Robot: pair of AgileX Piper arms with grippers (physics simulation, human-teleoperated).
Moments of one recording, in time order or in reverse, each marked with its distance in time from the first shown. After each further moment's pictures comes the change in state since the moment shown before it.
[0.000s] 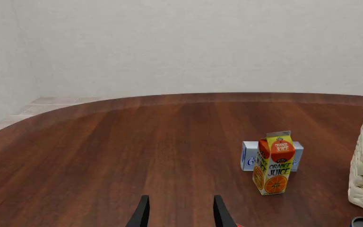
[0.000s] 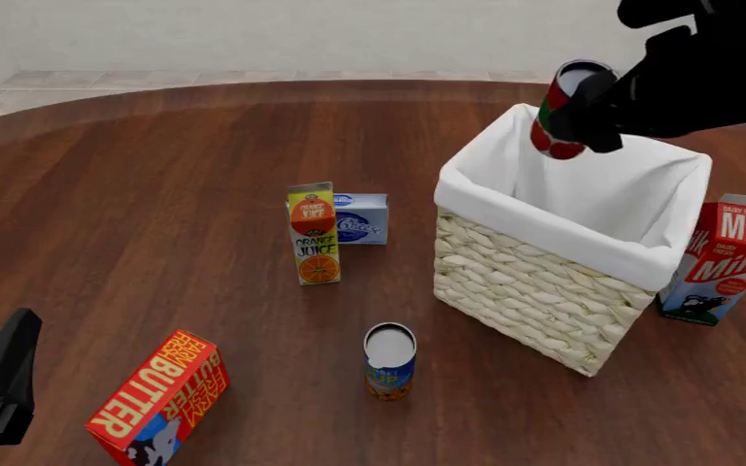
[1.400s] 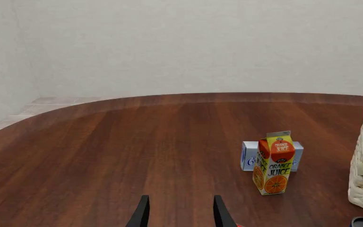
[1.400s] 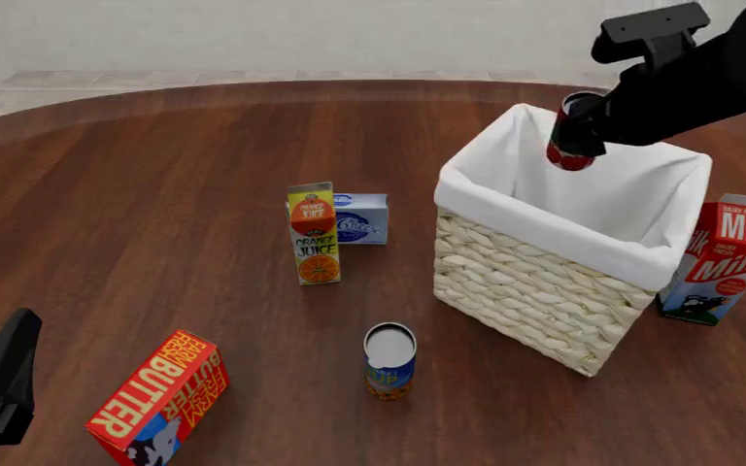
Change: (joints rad) left arm 0.000 0.000 0.000 0.000 0.000; right arm -0.171 0.255 -0.053 -0.089 -0.038
